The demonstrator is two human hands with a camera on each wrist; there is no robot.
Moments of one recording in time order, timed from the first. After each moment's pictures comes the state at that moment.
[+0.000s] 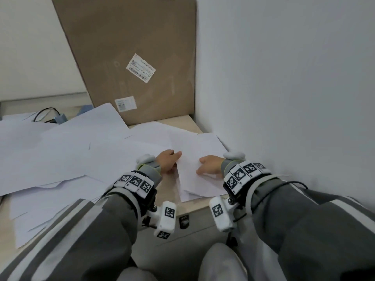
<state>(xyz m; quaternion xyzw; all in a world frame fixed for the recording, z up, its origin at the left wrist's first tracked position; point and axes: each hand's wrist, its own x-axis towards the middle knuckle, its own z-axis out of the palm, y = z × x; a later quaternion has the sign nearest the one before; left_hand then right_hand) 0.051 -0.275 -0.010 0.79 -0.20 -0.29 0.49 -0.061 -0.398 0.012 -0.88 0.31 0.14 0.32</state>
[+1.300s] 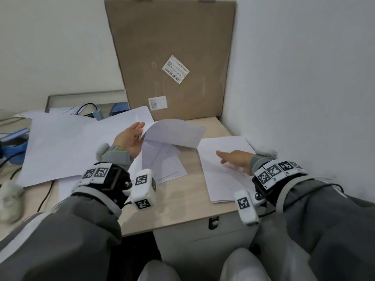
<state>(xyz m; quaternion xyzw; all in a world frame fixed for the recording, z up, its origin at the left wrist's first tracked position) 0.134 -0.134 0.062 0.50 -0.01 -0.17 0.85 -0.037 -0.385 0.031 -0.84 0.34 0.12 0.41</state>
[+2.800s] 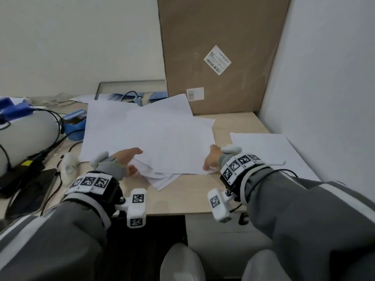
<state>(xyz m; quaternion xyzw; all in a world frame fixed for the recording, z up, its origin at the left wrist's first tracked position) 0.133 0.004 0.007 0.74 0.22 -0.18 0.61 0.040 -0.252 0.018 -0.94 0.24 0.12 0.23</state>
